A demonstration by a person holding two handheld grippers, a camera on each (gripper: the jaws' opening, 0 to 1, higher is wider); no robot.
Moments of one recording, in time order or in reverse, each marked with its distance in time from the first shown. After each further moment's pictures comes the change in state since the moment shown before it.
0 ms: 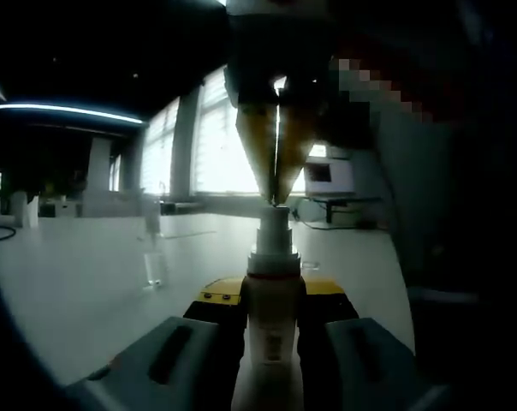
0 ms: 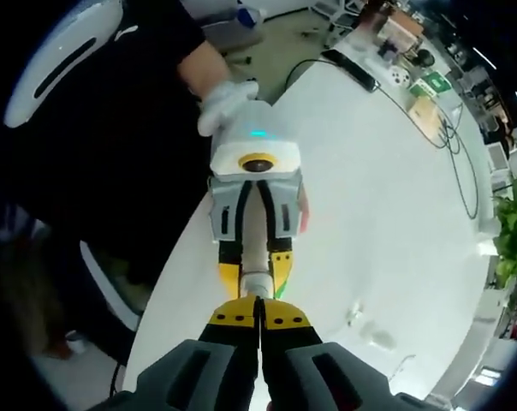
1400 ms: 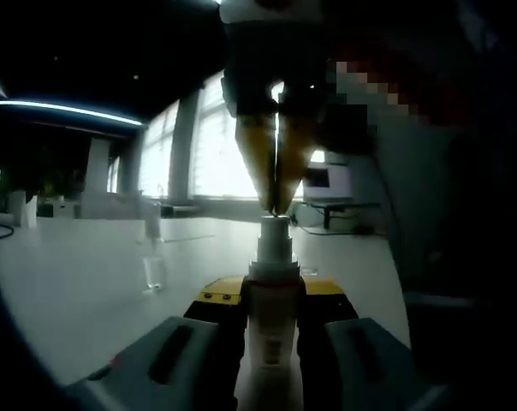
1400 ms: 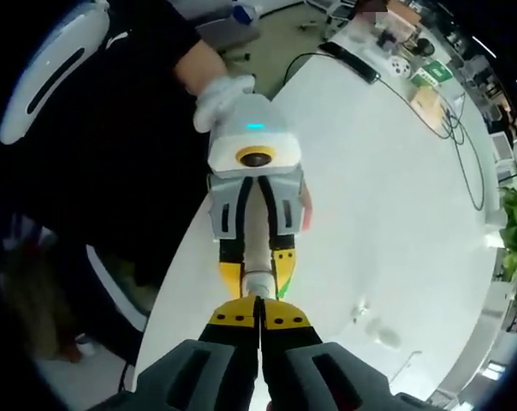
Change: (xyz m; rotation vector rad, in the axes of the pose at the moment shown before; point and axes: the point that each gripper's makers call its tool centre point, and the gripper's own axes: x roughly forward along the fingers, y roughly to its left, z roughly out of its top) left arm -0.002 -0.001 0.006 -0.012 -0.024 -0.011; right arm 0.001 0.004 0.000 0.031 0.024 0.030
